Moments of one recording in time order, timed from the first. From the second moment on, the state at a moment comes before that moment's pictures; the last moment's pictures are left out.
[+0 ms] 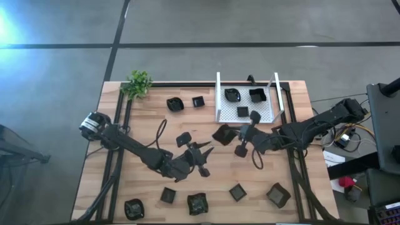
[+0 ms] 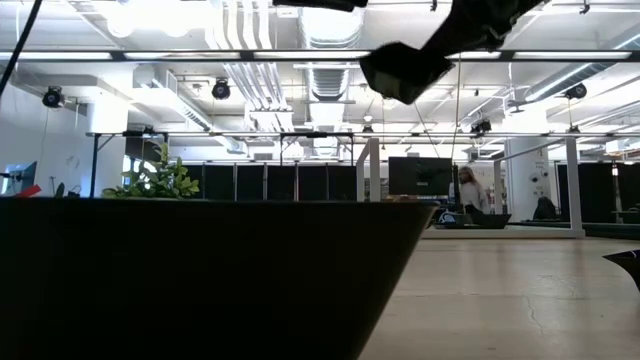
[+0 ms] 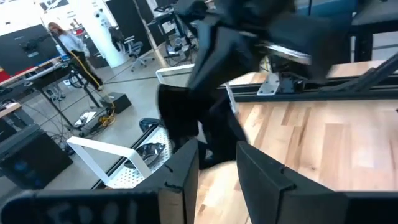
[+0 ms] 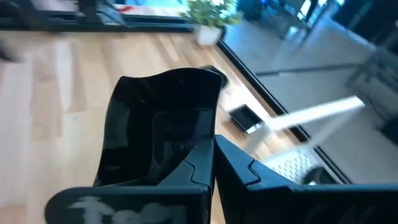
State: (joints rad) left arm -0.45 1.71 1.21 0.21 -1.02 0.03; right arm 0.33 1.18 0.86 -0.31 0.79 0.28
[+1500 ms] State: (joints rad) left arm -0.47 1.67 1.21 0.18 -1.03 -0.03; right arm -0.81 1.09 0.86 -0.73 0.23 -0.32
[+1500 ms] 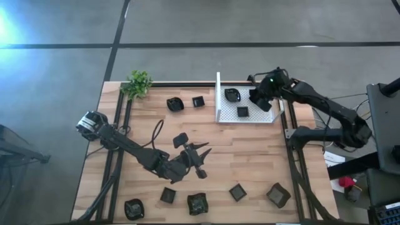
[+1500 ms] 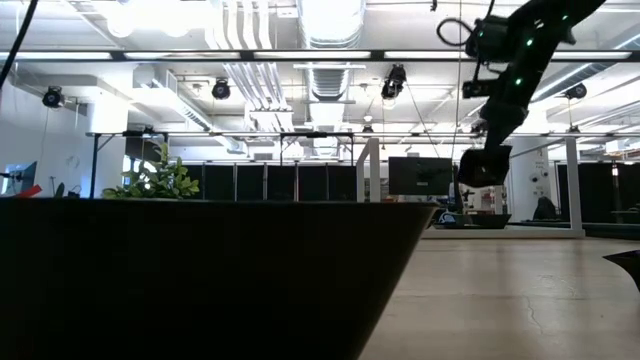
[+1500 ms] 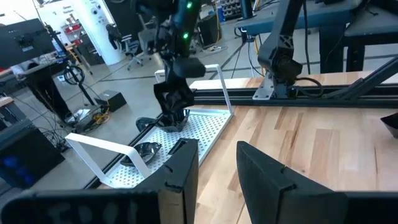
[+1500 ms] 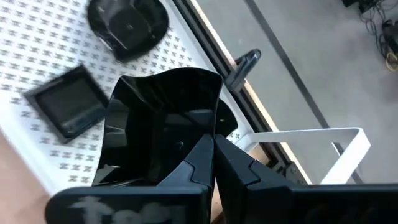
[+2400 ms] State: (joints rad) left arm -0.46 1.67 1.21 0.18 -1.03 -0.03; right arm -0.88 1.32 0.86 -0.59 0.32 0.10
